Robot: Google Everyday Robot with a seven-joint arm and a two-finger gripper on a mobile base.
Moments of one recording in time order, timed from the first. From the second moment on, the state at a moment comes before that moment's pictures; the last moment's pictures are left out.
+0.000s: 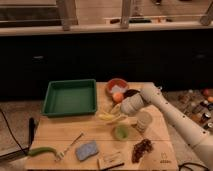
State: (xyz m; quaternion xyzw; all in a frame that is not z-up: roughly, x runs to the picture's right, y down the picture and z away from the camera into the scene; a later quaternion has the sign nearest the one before) arm 0.055 0.159 0.812 -0.33 -0.40 0.09 0.85
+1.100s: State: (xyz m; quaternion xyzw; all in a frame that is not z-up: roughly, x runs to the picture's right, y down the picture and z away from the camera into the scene) arm 0.056 0.155 0.814 -0.33 -0.40 0.09 0.85
